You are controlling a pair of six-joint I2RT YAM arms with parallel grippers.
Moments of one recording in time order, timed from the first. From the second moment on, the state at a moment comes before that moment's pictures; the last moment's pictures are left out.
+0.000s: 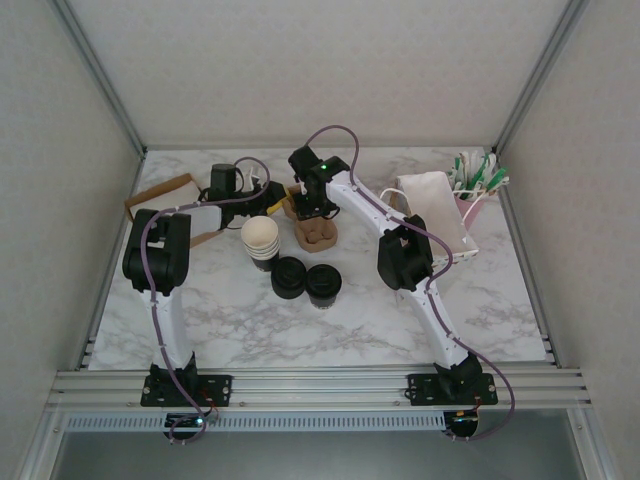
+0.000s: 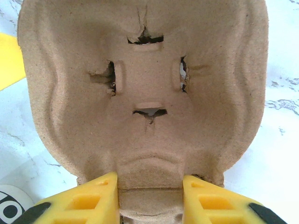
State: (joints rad) left arm -0.12 2.07 1.25 0.20 0.82 -0.83; right arm 0.68 2.48 2.39 -1.12 0.00 0.30
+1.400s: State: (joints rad) left arm -0.13 2.04 1.26 0.16 0.82 -0.79; right arm 0.68 2.48 2.39 -1.12 -0.01 0.30
